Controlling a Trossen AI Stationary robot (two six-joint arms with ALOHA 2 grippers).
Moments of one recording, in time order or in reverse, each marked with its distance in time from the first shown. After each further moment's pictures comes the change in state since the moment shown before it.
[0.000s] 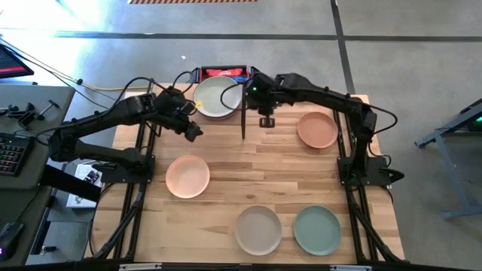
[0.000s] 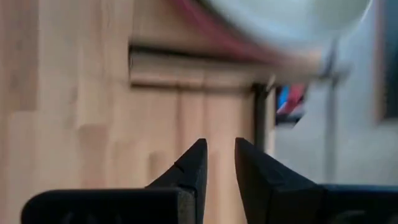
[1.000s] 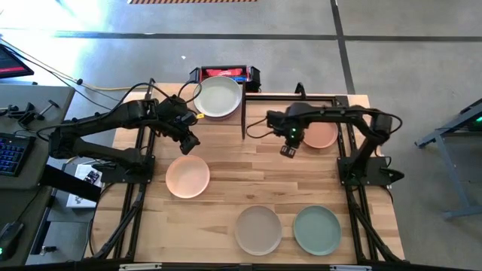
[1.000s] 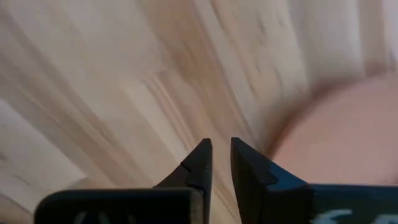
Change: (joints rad) left arm -0.099 0.000 0.000 -0.076 -0.005 0.178; right arm 0.010 -0.156 -0.703 -0.031 -0.160 0.597
